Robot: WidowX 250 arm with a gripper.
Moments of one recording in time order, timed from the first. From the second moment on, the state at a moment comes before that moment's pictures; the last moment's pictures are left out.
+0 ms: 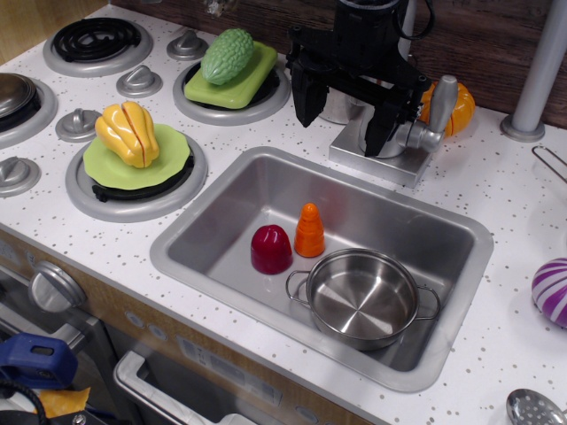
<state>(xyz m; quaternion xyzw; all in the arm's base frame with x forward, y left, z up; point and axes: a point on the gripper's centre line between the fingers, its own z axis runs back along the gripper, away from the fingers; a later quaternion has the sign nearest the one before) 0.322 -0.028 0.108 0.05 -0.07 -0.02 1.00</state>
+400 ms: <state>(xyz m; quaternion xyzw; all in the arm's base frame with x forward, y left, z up) 0.317 -0.032 0.097 0.05 -0.05 -0.02 1.00</state>
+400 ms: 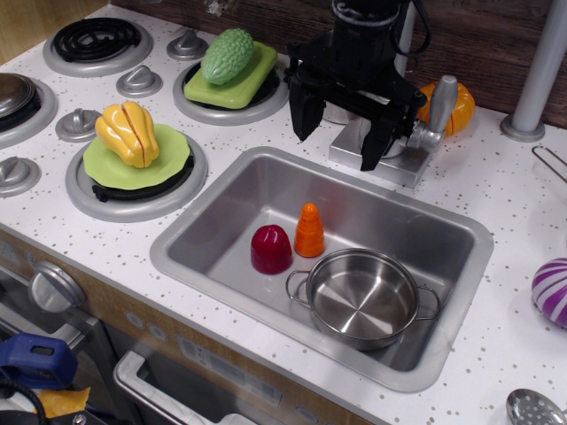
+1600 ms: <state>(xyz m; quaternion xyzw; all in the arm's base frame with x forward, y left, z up) 0.342 -0.064 0.109 0.05 -0.16 -0.11 0.98</state>
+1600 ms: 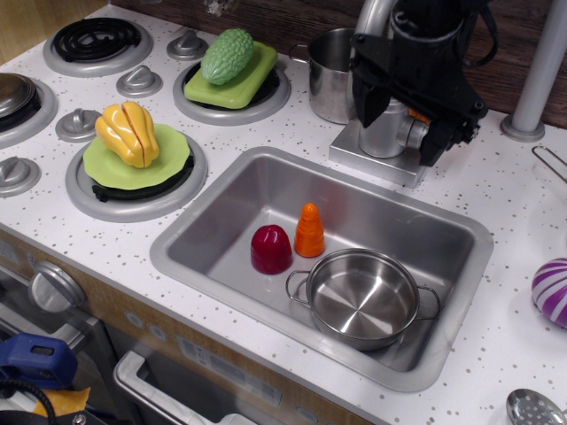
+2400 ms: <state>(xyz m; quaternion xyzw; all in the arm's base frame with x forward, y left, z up) 0.345 -0.034 0.113 0.05 -0.14 -0.14 0.98</state>
